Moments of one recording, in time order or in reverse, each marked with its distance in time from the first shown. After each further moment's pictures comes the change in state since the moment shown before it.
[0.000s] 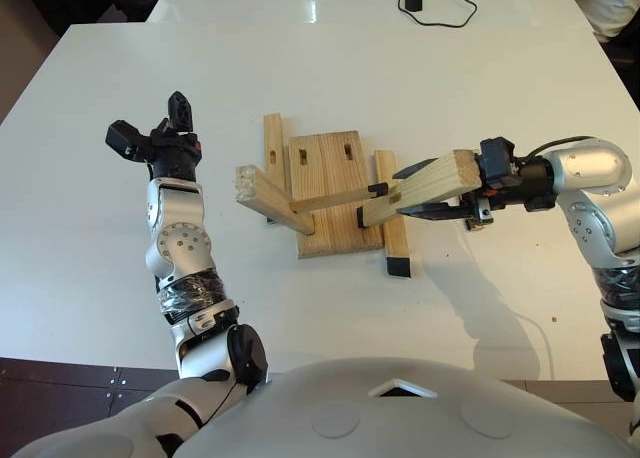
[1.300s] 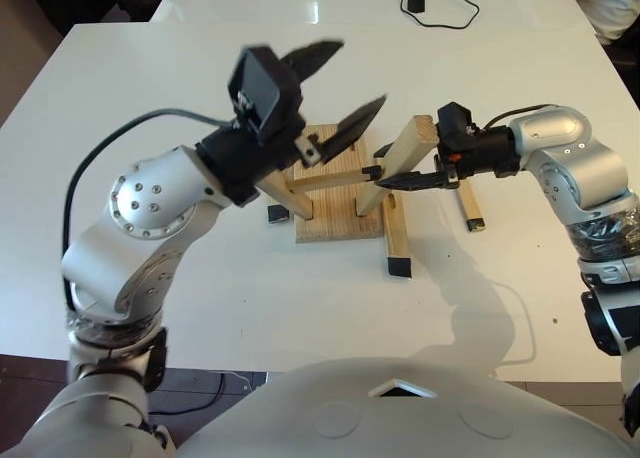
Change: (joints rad) left arm -0.123 0.475 -0.581 -0.819 0.050 0.407 -0.252; right arm -0.257 0.080 0.164 0.232 -0.088 0.097 -0.083
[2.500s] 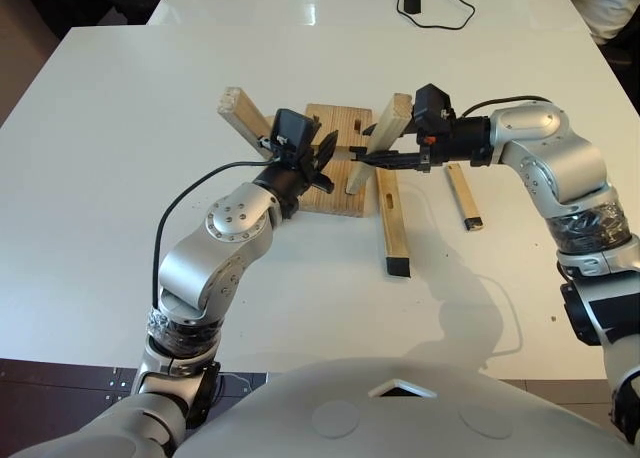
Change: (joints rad) left arm 0.218 -0.179 -0.171 0.194 0.255 0.172 0.232; right arm -0.051 0.073 0.003 0.009 -0.069 0.111 -0.143
